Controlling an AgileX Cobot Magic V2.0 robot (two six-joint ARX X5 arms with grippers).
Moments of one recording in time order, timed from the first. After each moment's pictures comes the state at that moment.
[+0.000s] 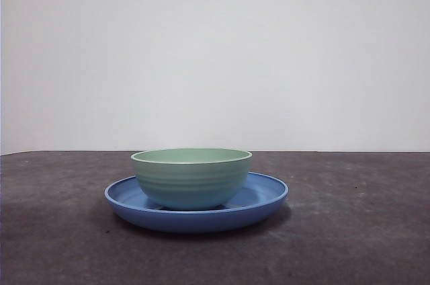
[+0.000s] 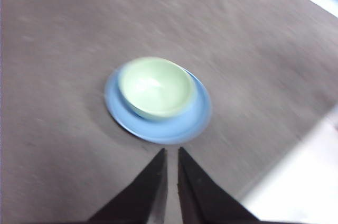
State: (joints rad) left arm -0.54 0.39 0.98 -1.04 0.16 -0.09; right arm 0.58 0.35 0.93 -1.14 -0.30 0.23
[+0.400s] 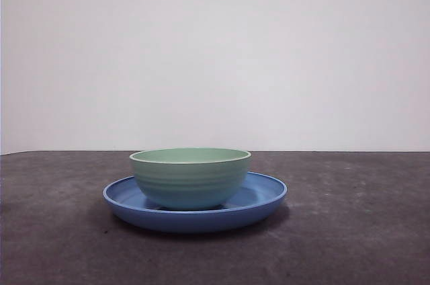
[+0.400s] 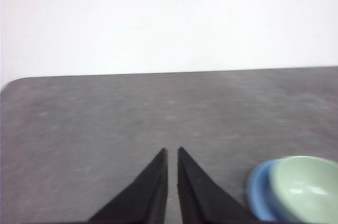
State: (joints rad) left arm -0.05 0.16 0.34 -0.25 0.16 -0.03; right arm 0.58 0.35 0.93 -1.14 -0.30 0.23
